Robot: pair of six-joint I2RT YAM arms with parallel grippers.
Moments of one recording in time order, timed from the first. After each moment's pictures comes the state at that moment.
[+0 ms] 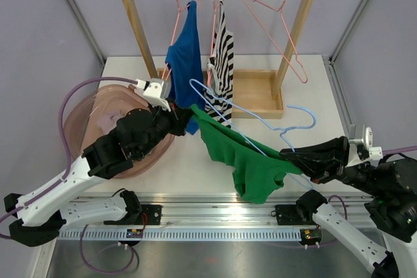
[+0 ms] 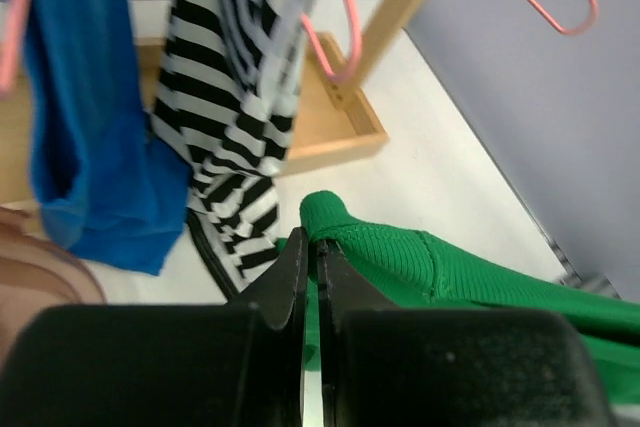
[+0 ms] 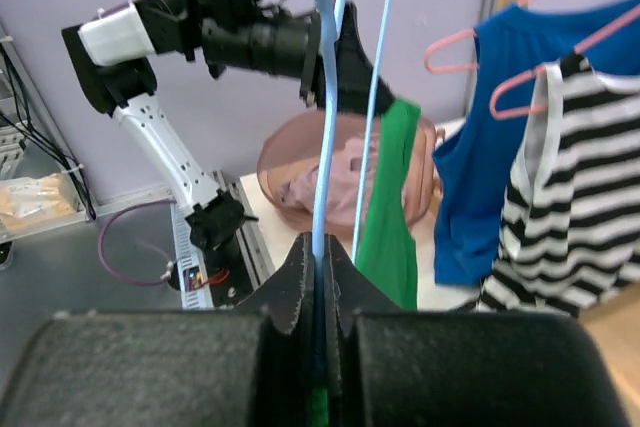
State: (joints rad) left arm -1.02 0.90 1.18 -0.46 -0.46 -0.46; right arm 0.61 0.40 1.16 -0.51 -0.54 0.20
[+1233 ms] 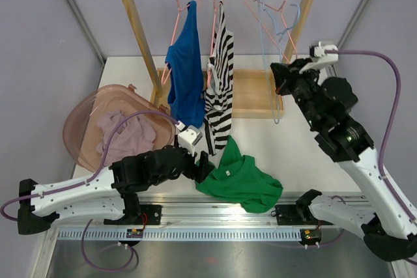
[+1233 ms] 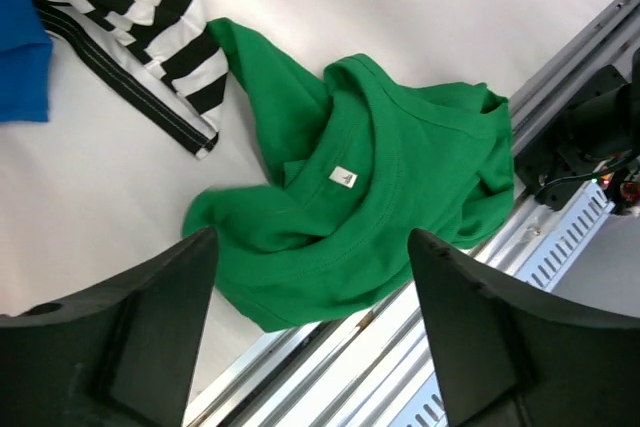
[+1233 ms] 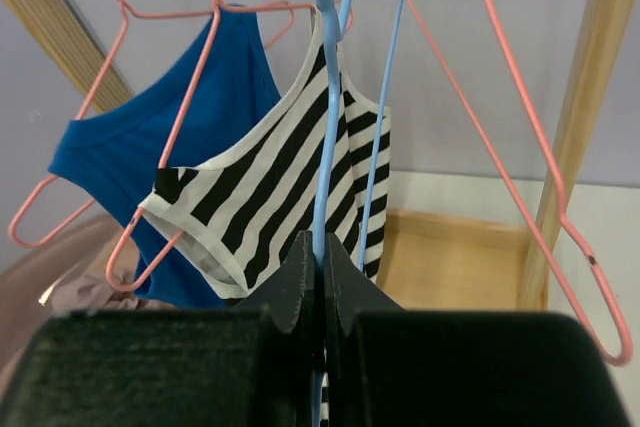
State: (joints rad) left arm -1.24 0.84 0.76 -0.42 -0.32 -0.48; right arm 0.62 0.94 1.30 -0.24 0.28 0.21
